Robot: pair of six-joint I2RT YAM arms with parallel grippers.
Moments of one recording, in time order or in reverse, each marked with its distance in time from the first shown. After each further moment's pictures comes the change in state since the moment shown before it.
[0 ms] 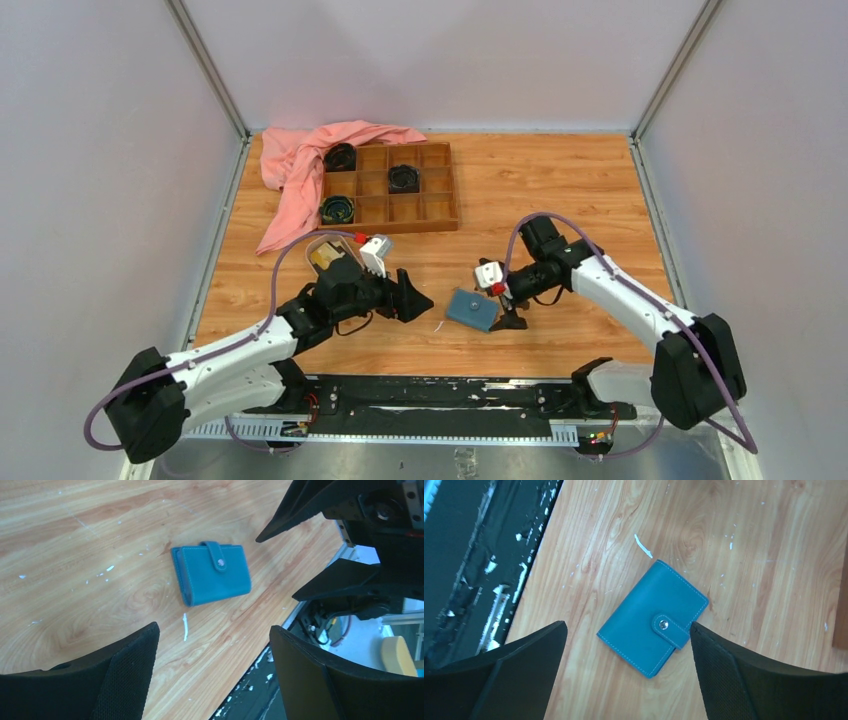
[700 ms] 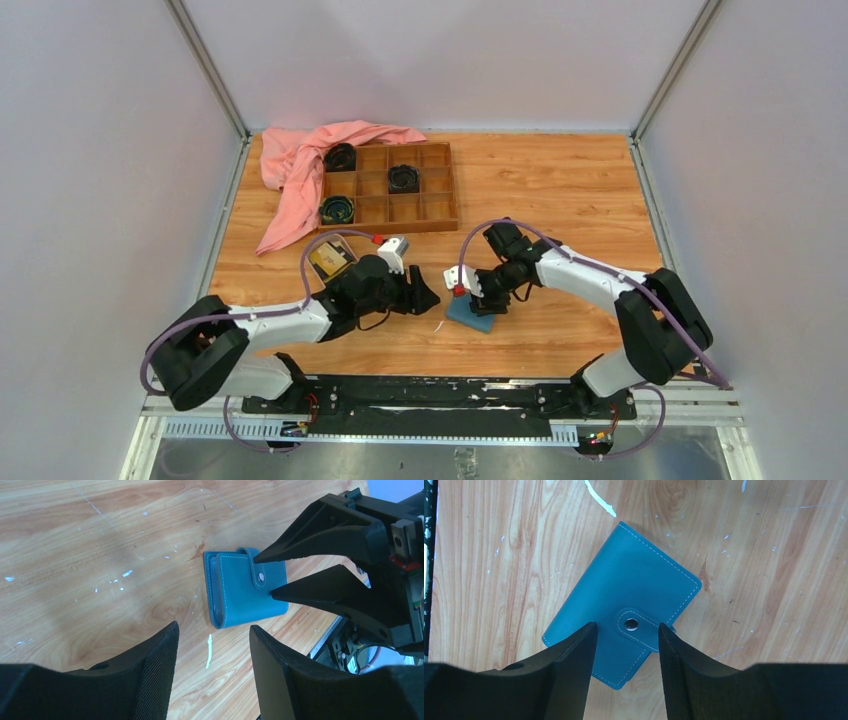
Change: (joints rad) left arm -0.021 0.358 0.012 0.223 -0.084 -0.066; right arm 0.162 0.249 0.033 0.231 0.340 0.157
